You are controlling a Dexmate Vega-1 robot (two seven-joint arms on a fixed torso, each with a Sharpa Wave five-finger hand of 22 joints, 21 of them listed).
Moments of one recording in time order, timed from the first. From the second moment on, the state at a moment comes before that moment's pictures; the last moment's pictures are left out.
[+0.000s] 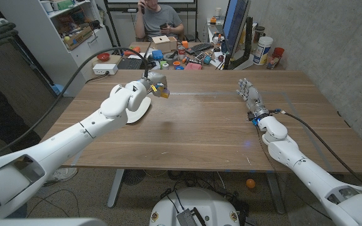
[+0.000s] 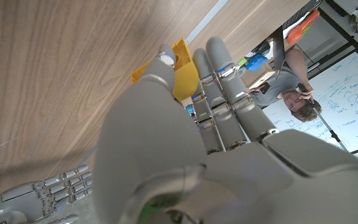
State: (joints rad) left arm 0.60 0.81 0.72 -1.87 0.96 0.38 -0.34; left_hand 1.31 0.00 0.31 -0.17 0.18 0.88 -0.06 0.25 0.23 0.66 0.01 0.65 0.45 0.88 -0.11 0.55 0.60 0.80 -0.09 0.94 0.20; right arm -0.82 -0.46 -0.39 -1.18 0.57 0.43 0.03; right_hand 0.07 0.10 0.40 0.13 0.21 0.10 0.04 0.19 0.18 0.10 0.04 0.20 0.18 0.01 0.03 0.19 0.18 0.13 0.00 0.19 0.17
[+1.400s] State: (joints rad) left arm 0.74 1.00 0.59 -1.96 0.90 0.42 -0.33; left_hand 1.30 0.01 0.32 -0.17 0.18 0.90 -0.07 0.25 0.23 0.67 0.01 0.65 0.45 0.92 -0.10 0.51 0.57 0.80 -0.09 0.99 0.19; right arm -0.82 -0.47 -0.42 -1.23 0.54 0.40 0.00; right_hand 0.07 0.10 0.39 0.12 0.21 0.10 0.04 0.19 0.18 0.10 0.04 0.19 0.18 0.01 0.03 0.19 0.18 0.13 0.00 0.19 0.17
